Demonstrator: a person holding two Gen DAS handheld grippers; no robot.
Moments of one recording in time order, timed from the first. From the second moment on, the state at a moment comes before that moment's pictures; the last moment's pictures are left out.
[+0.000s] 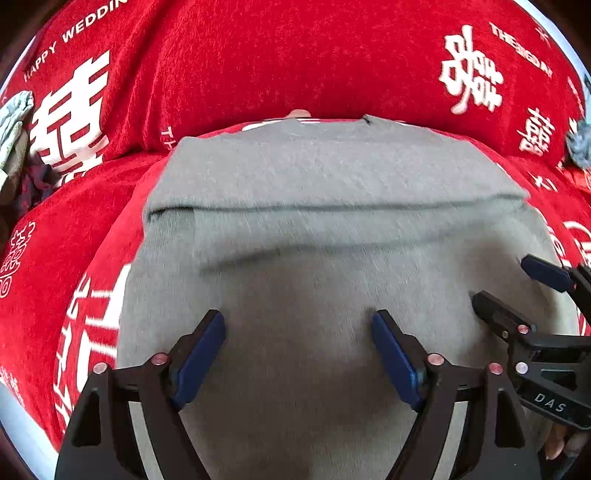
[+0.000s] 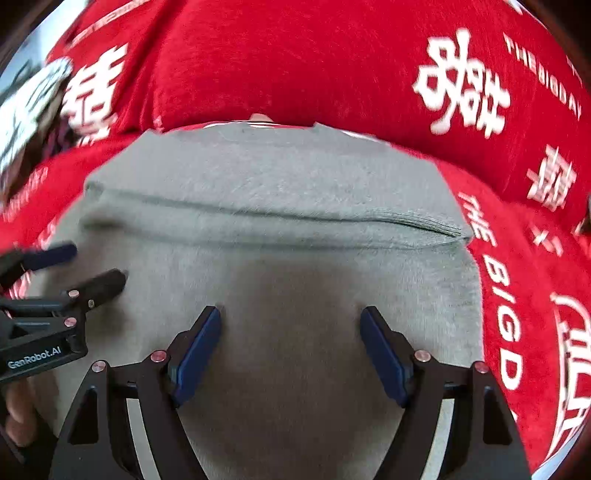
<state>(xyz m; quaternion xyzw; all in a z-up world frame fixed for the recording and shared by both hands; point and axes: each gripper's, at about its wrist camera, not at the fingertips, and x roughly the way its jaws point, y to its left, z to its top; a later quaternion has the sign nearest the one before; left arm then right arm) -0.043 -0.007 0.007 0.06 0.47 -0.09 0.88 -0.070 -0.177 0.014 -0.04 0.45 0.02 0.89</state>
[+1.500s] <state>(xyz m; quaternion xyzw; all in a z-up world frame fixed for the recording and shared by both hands) -0.166 0.043 0.001 0.00 0.50 -0.11 0.86 -0.249 -0.249 0.004 0.02 0.45 0.05 0.89</state>
